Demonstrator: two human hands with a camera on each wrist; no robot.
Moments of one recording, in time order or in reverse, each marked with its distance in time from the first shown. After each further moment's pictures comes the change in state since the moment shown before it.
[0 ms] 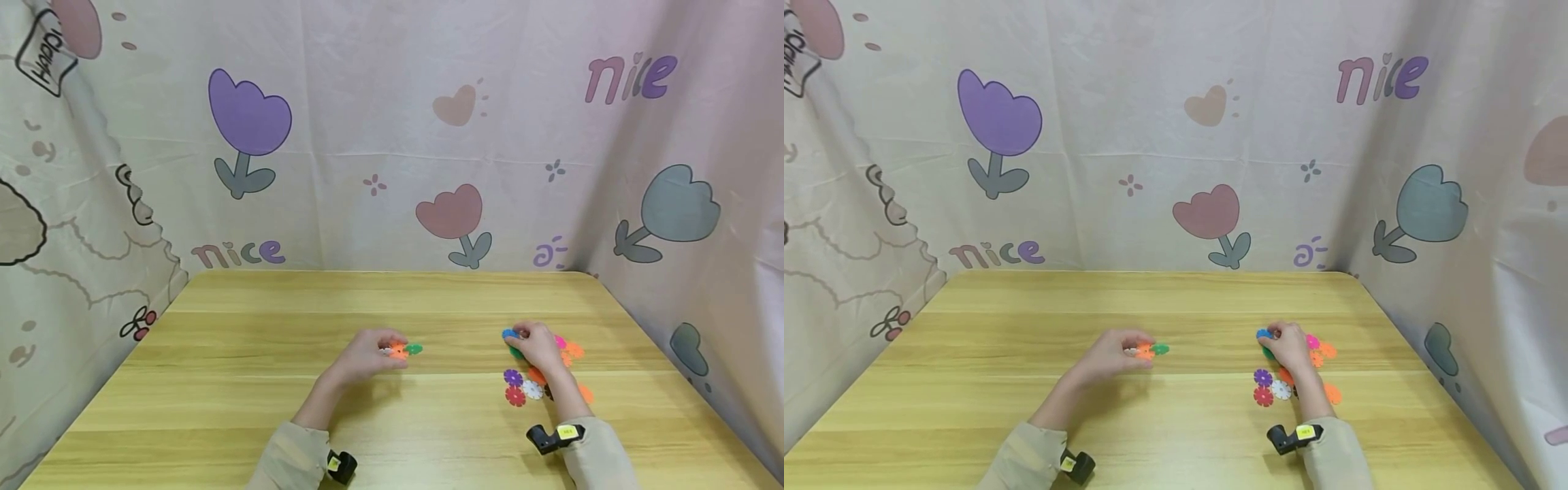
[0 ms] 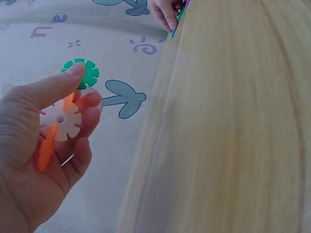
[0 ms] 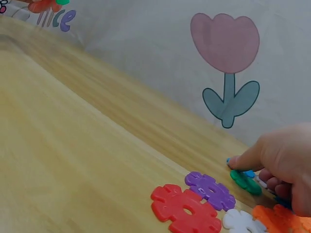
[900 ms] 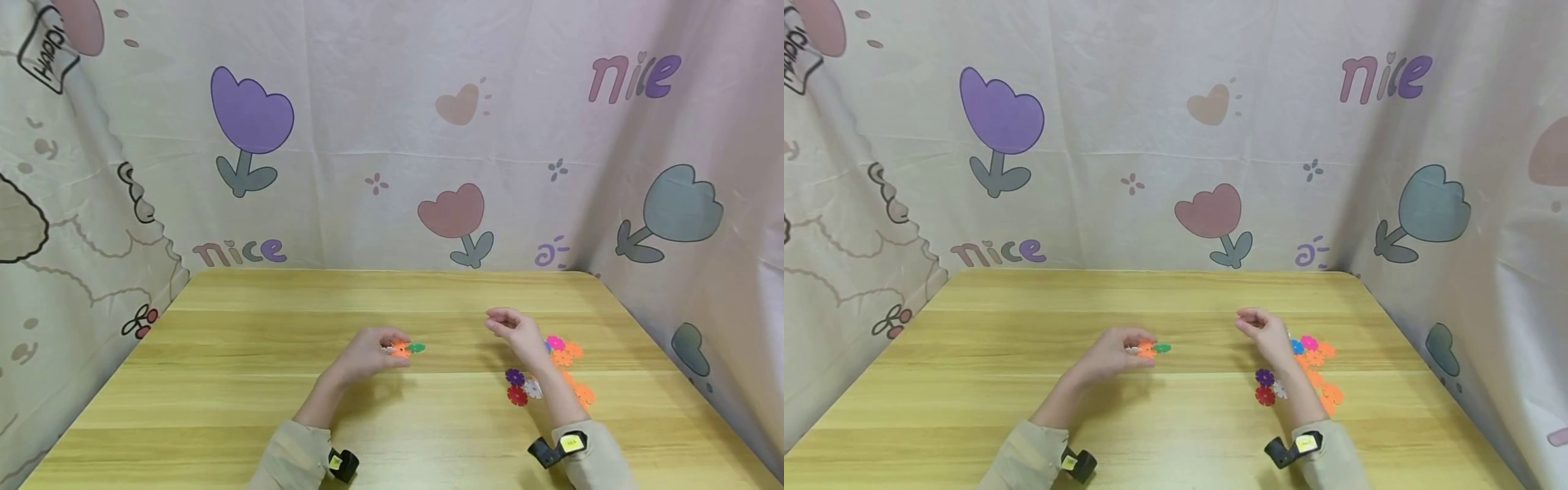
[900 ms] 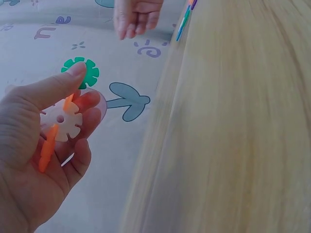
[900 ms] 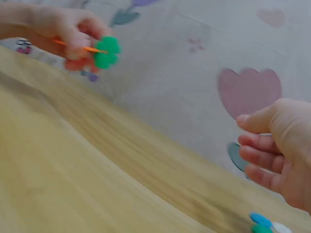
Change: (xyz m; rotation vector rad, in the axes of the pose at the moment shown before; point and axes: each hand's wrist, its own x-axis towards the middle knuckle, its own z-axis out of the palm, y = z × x) left_hand 0.003 -0.005 -0.002 -0.004 0.001 -0.001; right_hand -0.013 -0.057 -0.001 0.532 -0.044 -0.092
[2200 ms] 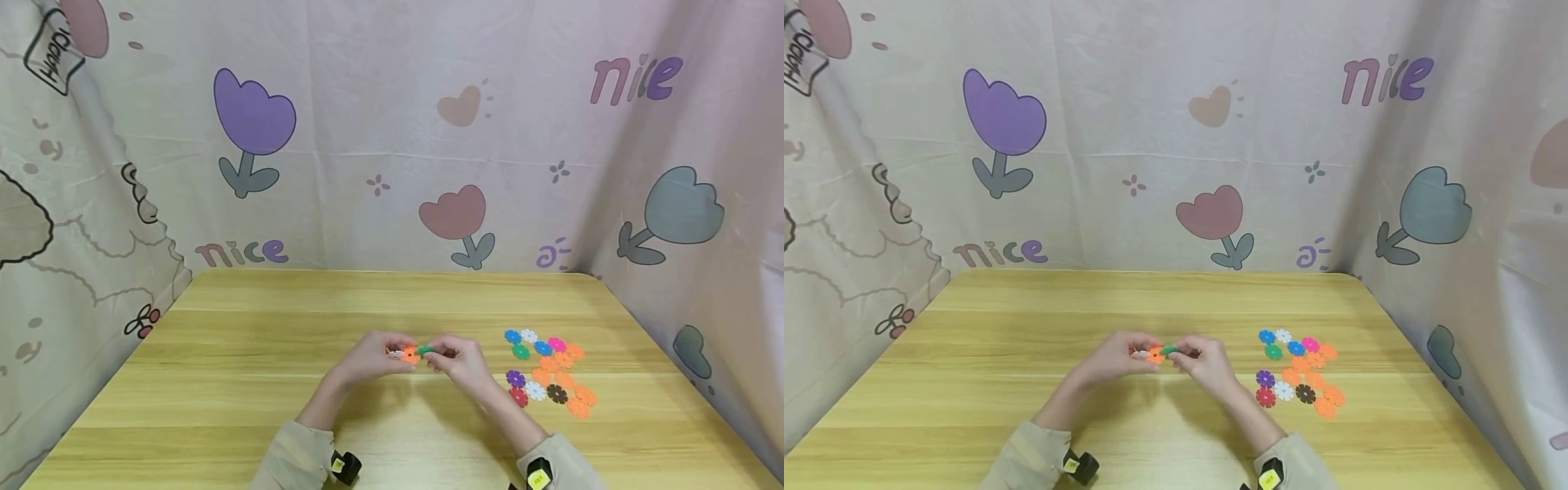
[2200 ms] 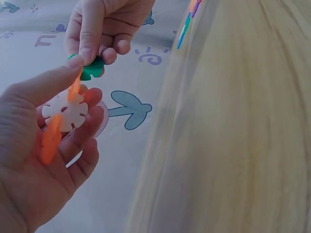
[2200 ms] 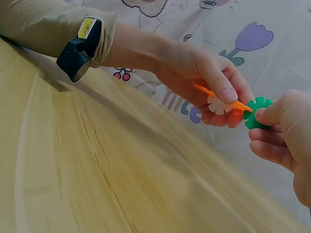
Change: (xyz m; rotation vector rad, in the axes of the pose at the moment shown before) left_hand 0.003 0.005 0.003 0.039 -0.083 0.087; right_hand -0.049 -0.073 0.086 0.091 -0.205 -0.312
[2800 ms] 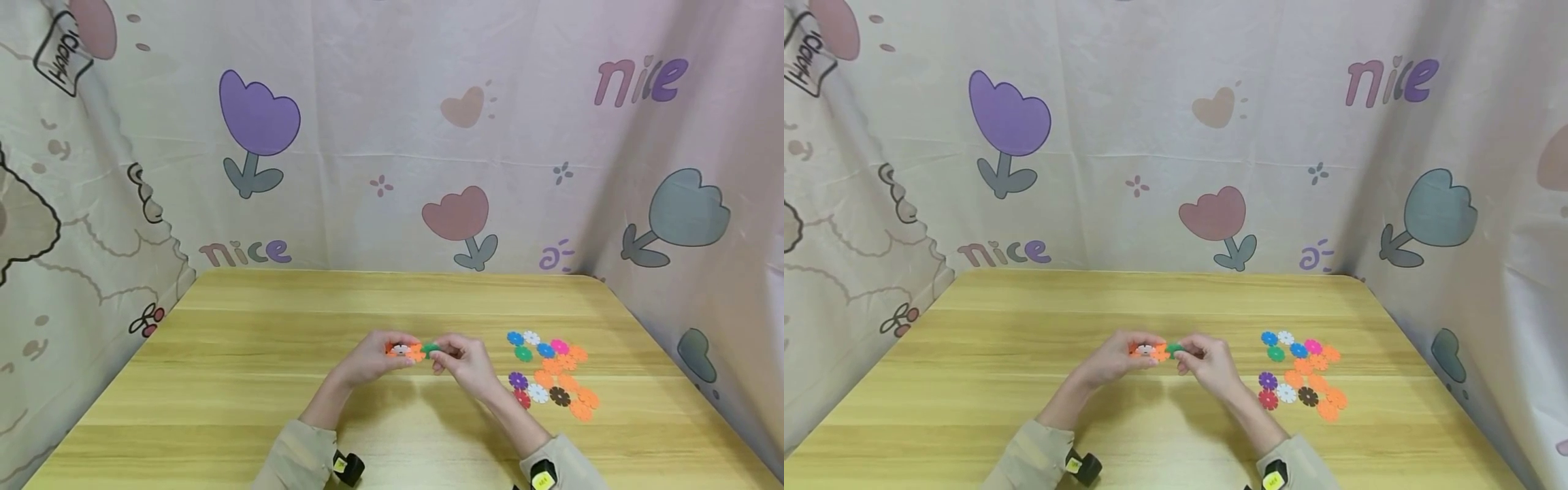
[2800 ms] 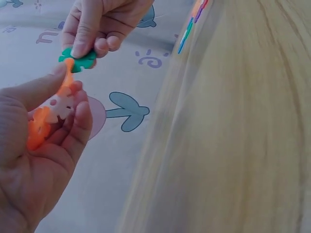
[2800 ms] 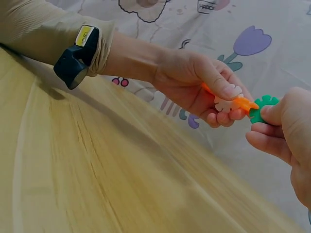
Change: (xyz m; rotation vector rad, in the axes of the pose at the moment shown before) left_hand -0.003 0.001 0.000 -0.188 -0.023 0.052; right_hand 0.001 0.009 -0.004 0.049 -0.011 -0.075
